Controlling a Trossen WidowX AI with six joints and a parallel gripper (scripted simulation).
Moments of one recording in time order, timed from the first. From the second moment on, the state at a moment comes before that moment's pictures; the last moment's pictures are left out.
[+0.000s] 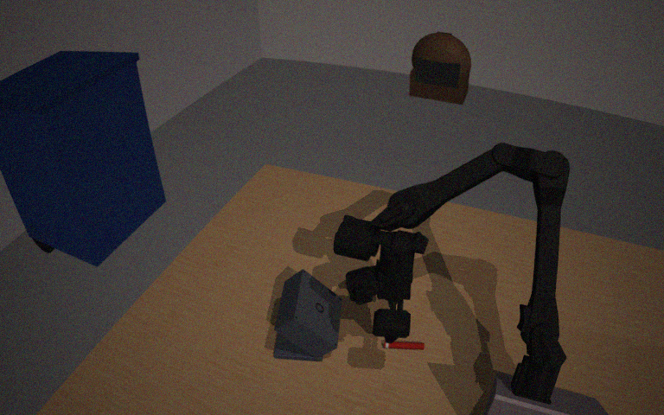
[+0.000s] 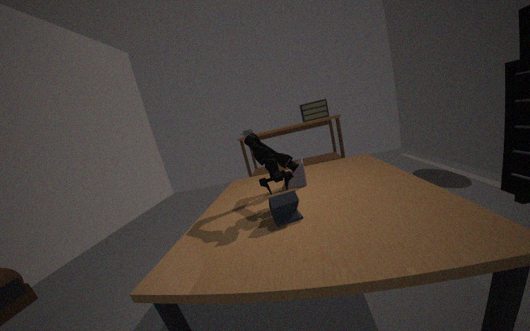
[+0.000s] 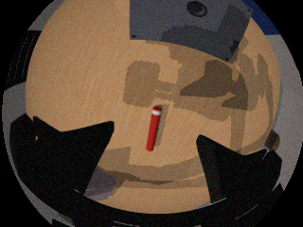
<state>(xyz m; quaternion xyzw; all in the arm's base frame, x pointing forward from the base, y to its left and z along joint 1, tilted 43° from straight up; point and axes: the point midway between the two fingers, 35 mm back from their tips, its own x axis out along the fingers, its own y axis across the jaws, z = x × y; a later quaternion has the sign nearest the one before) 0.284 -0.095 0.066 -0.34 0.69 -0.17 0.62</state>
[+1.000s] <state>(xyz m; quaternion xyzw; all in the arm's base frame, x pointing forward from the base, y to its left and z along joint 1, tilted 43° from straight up) 0.284 -0.129 0.031 -0.34 0.69 -0.17 0.62</state>
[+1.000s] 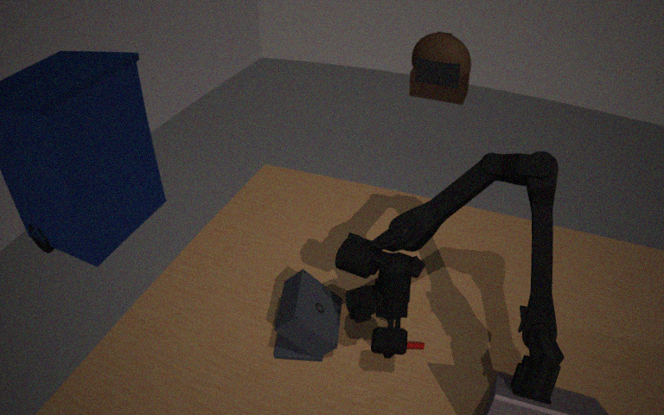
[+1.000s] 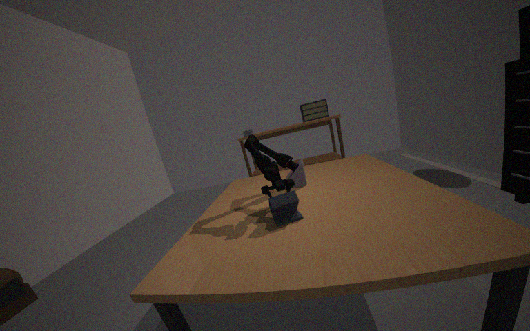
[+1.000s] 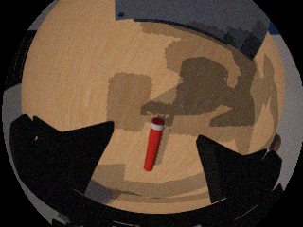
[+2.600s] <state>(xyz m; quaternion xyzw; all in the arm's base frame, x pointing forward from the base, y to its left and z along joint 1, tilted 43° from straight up) 0.280 -0.141 0.019 -0.34 0.69 -0.17 0.61</state>
